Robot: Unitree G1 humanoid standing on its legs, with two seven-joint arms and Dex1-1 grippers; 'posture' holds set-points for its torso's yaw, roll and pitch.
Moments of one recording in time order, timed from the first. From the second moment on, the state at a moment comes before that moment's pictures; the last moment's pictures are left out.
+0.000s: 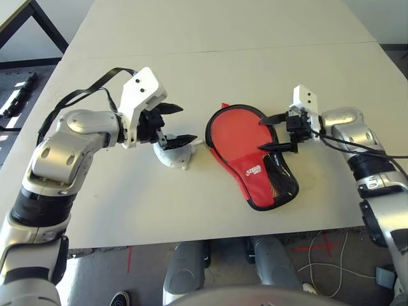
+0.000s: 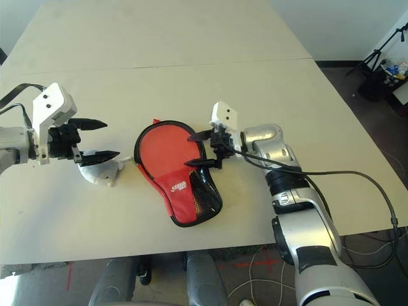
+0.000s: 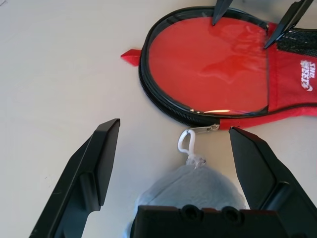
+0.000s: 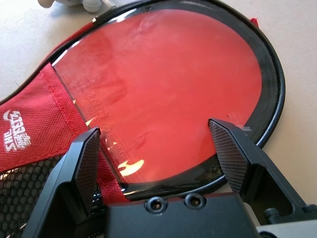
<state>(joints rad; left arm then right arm) -0.52 0.90 -0.01 -0.33 -0.36 0.76 -0.94 -0.85 -0.55 0.23 0.70 0.09 0.01 1.39</state>
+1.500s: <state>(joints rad) -0.47 1.01 -0.16 -0.19 -0.25 0.72 -1.08 -0.82 -0.50 0.20 0.68 0.06 0.03 1.30</state>
